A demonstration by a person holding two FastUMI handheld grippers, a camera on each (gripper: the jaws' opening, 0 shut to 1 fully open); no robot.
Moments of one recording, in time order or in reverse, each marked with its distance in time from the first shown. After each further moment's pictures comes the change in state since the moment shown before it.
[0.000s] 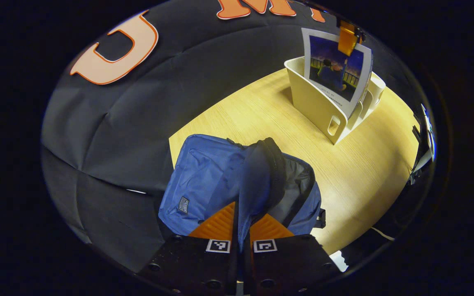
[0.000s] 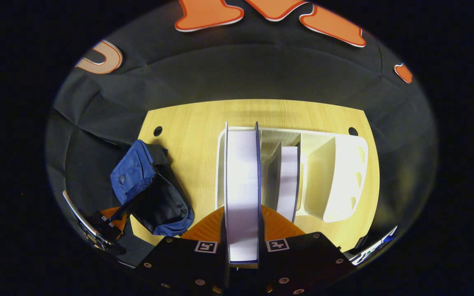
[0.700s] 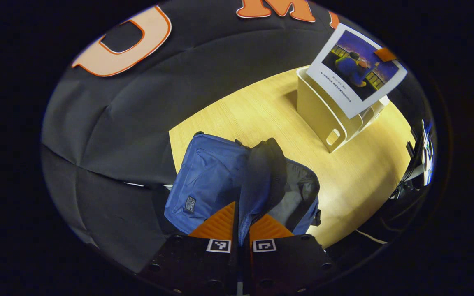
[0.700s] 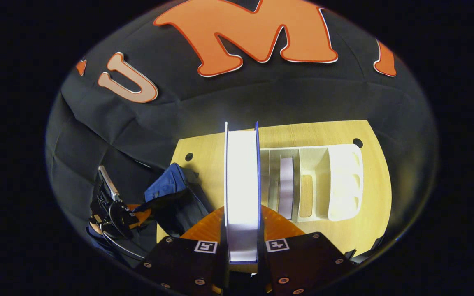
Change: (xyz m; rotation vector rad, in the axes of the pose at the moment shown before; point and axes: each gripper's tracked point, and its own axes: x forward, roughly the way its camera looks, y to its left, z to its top) left arm -0.008 0.026 0.024 -0.075 0.080 -0.065; right arm -0.074 0.005 -0.002 0.061 -0.215 0.191
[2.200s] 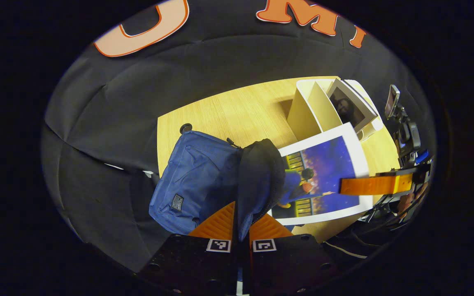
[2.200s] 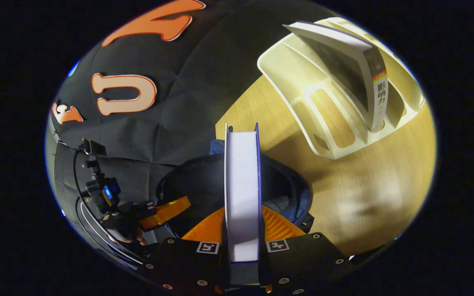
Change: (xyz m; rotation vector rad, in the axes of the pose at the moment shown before) left arm 0.014 -0.008 -0.006 -0.154 0.012 -0.120; right arm 0.128 0.121 -0.179 0.491 0.102 0.420
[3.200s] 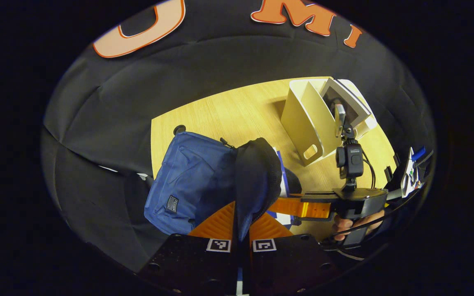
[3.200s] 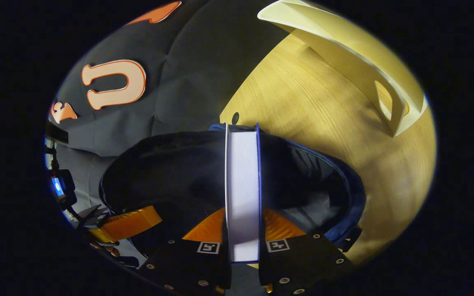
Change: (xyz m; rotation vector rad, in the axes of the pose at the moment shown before) left arm 0.004 -0.005 -0.002 0.036 -0.024 -0.042; right arm 0.126 0.023 -0.028 0.019 -0.015 0.095
